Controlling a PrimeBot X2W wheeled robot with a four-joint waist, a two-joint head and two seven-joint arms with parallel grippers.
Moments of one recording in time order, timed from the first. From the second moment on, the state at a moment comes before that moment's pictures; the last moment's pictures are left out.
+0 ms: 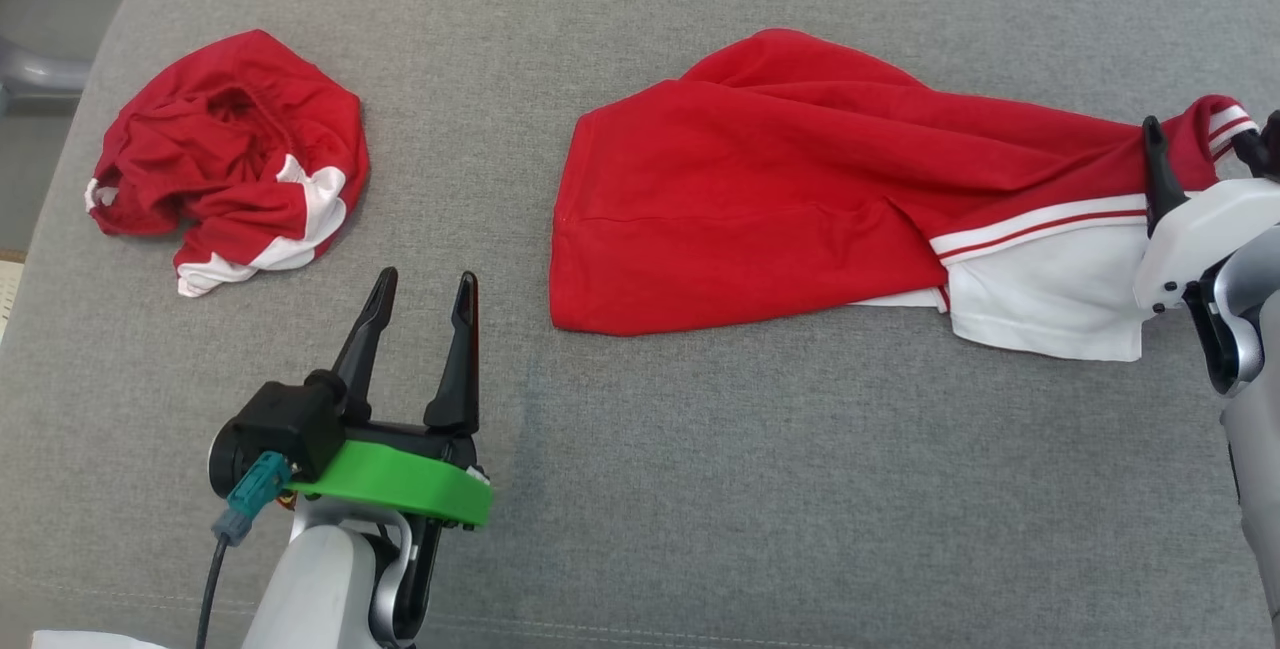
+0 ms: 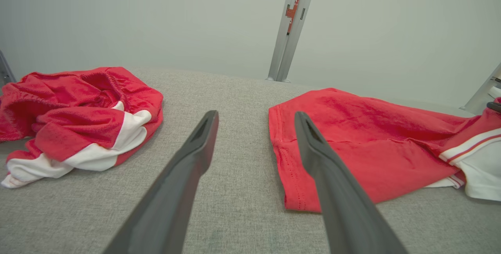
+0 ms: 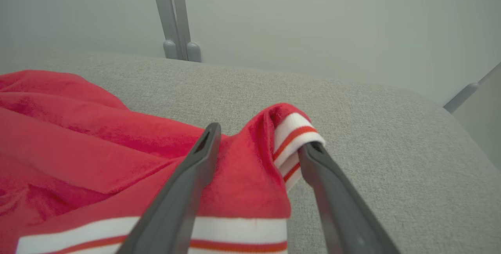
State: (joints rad) left arm -0.23 0.05 -0.19 0.23 -0.32 -0.13 -0.26; right arm -0.63 -0.31 -0.10 0.65 0.09 0.13 0.00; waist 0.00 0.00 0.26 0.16
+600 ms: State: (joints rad) left arm -0.18 0.05 -0.11 0.24 -0.31 -0.13 -0.26; right arm -0.45 -0.21 -0.23 0.54 0.00 0.13 -0.03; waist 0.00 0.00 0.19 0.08
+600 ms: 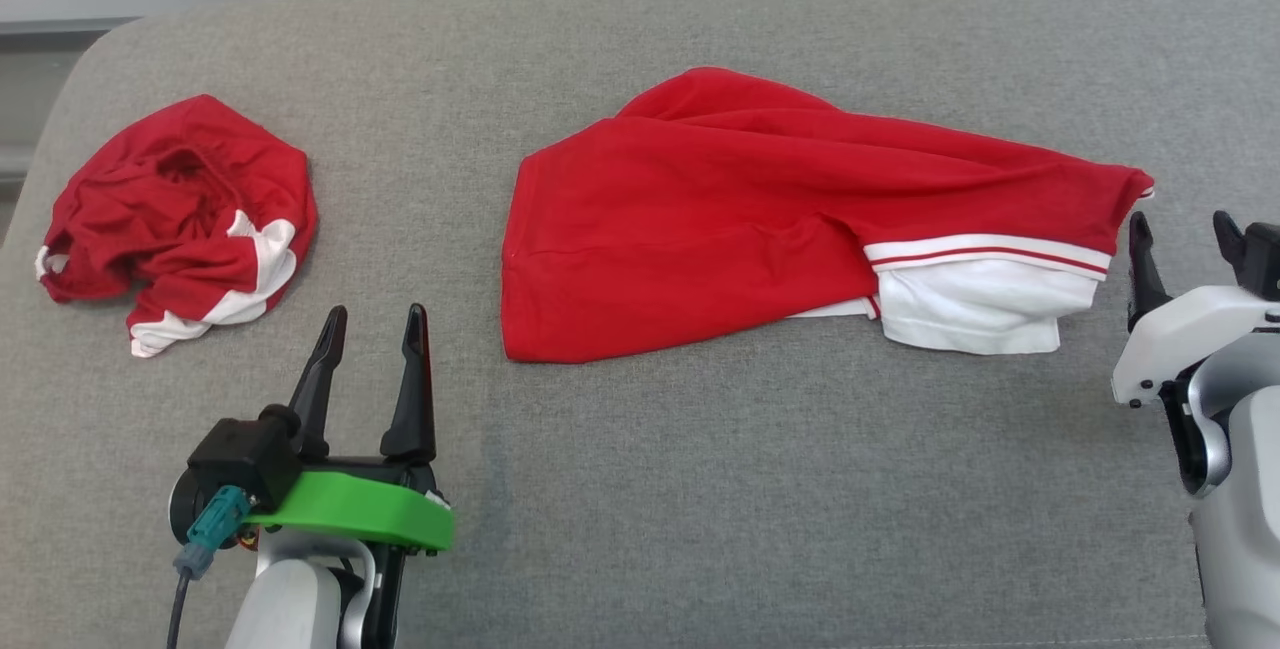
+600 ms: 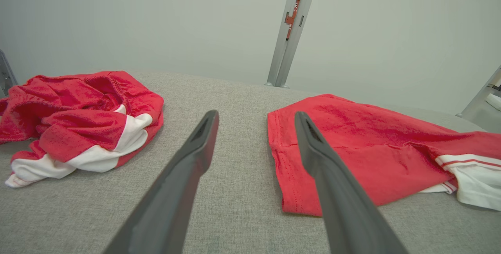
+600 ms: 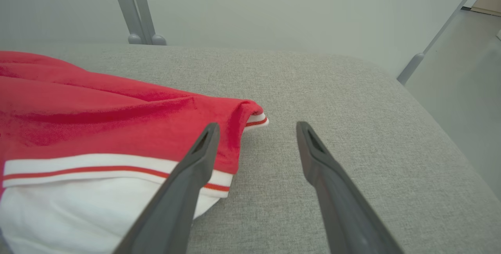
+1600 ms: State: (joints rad) left arm -0.06 0.05 -0.09 0.27 -0.28 -0.13 -0.26; right arm -0.09 -0.05 -0.04 0.21 0.12 0.13 -0.16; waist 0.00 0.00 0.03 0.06
